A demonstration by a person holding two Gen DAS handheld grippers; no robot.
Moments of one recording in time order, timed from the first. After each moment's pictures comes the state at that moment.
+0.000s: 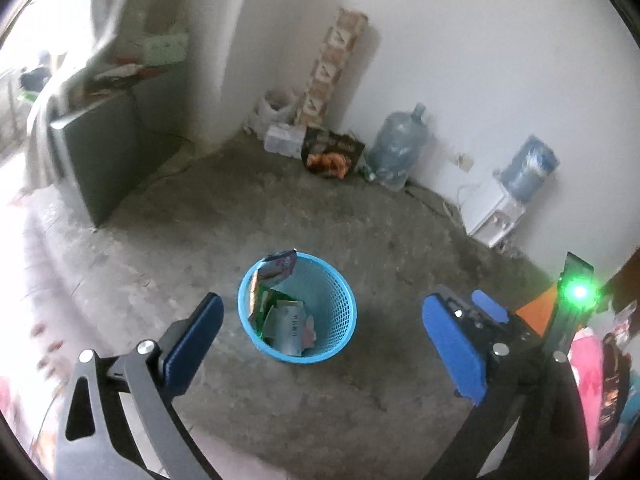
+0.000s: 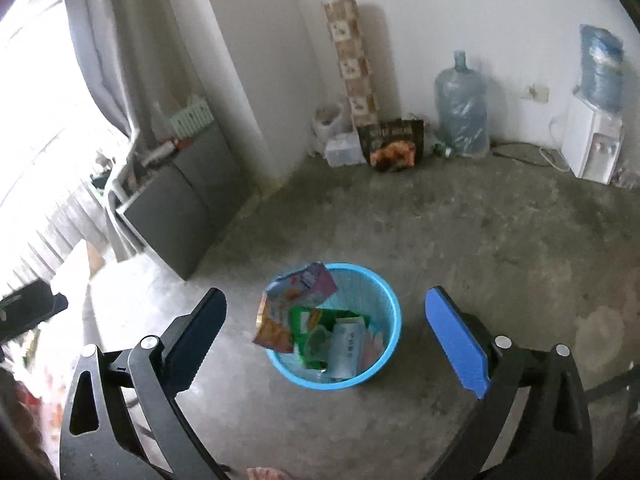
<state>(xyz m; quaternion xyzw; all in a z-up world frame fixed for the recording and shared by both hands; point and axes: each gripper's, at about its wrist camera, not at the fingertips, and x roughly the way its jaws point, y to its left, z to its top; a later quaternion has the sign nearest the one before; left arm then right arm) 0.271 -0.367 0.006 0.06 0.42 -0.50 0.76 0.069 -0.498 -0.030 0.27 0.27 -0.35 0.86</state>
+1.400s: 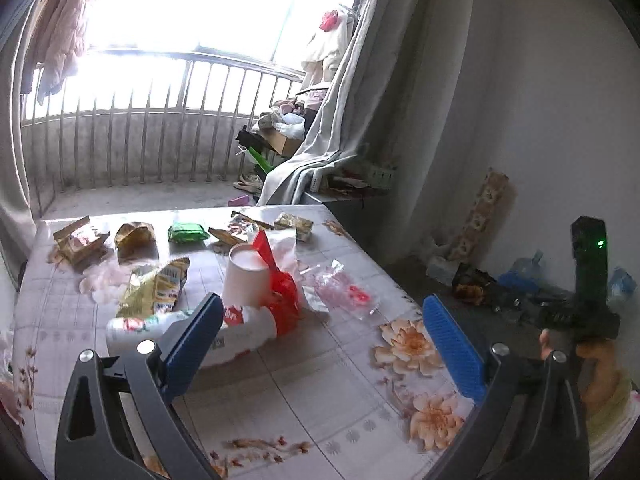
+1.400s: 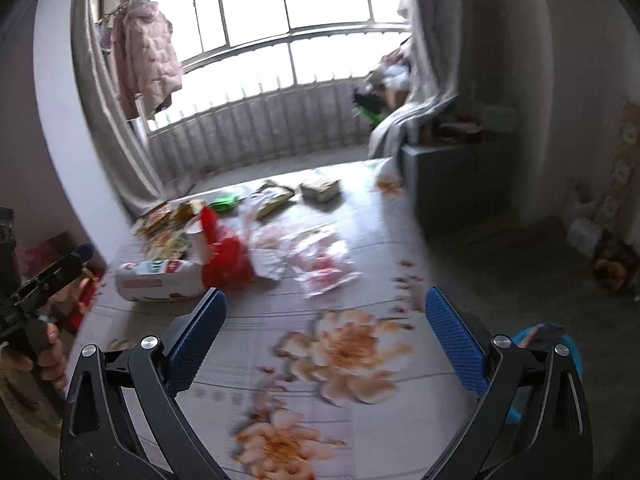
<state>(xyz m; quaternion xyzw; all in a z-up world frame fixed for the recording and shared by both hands) 0.221 0.081 0.052 -0.07 0.24 -0.26 0.93 0.194 -0.211 0.054 0.07 0.32 0.08 0.94</state>
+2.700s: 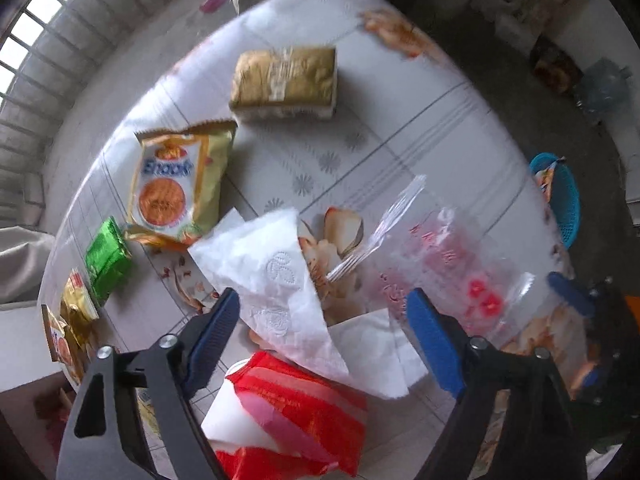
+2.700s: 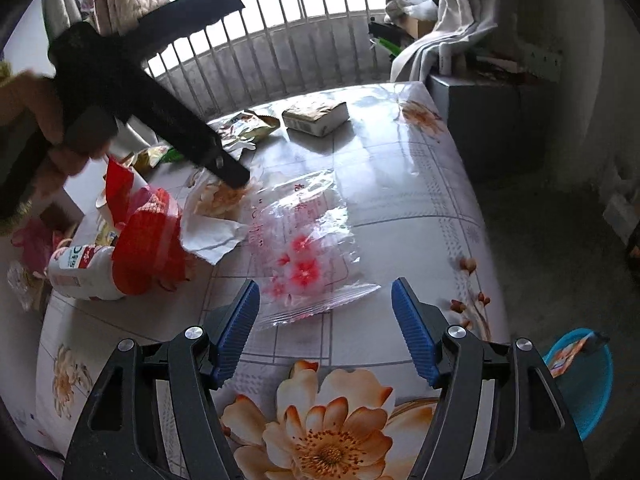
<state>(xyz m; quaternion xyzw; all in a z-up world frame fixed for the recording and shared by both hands) 0.518 -0.100 -0.037 0.23 0.65 -0.19 0.70 0.317 -0.217 -0.034 0.07 0.42 0.10 0.90</state>
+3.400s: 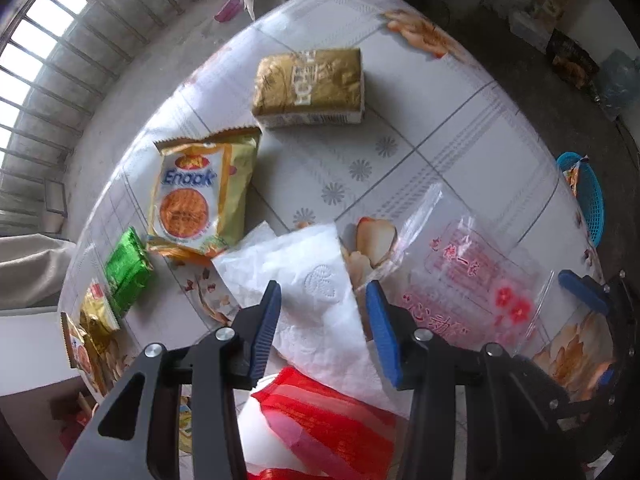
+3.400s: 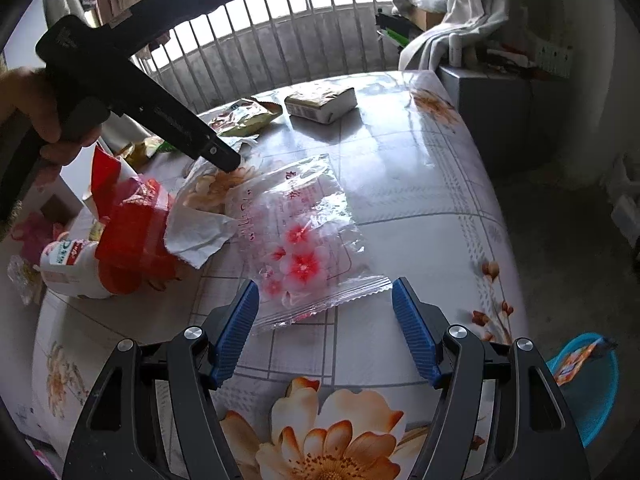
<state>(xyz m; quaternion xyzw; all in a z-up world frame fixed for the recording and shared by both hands) 0.525 -0.091 -0.037 0.26 0.63 -0.16 0.72 0.334 -0.206 -0.050 0.05 0.44 0.11 0.89</state>
